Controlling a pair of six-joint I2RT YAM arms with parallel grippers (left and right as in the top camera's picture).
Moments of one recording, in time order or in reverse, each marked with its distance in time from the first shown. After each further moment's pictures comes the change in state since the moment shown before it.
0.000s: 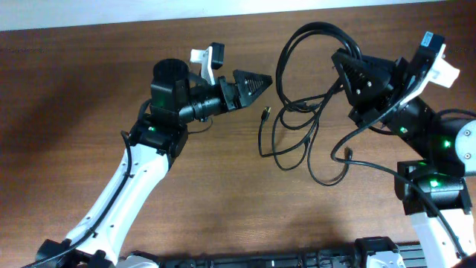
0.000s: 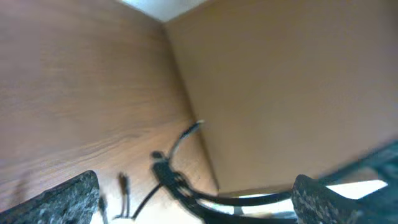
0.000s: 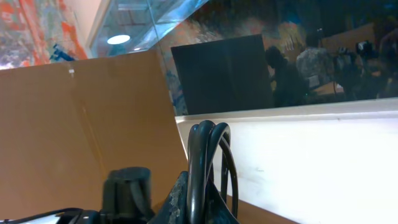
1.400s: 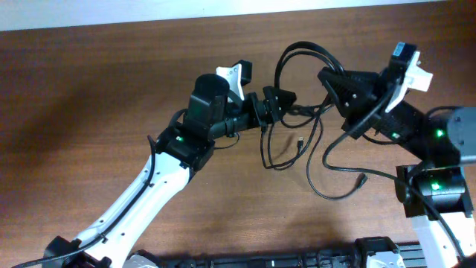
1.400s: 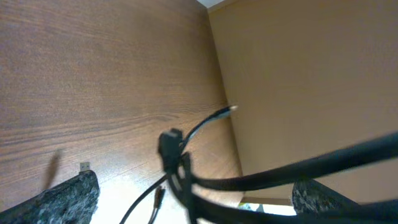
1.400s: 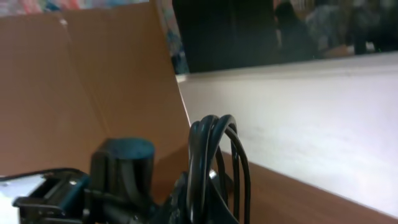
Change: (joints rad) left arm -0.203 0.000 -0.001 -0.153 -0.304 -0.007; right arm 0.000 -0.017 0.000 -0.194 -0.110 -0.152
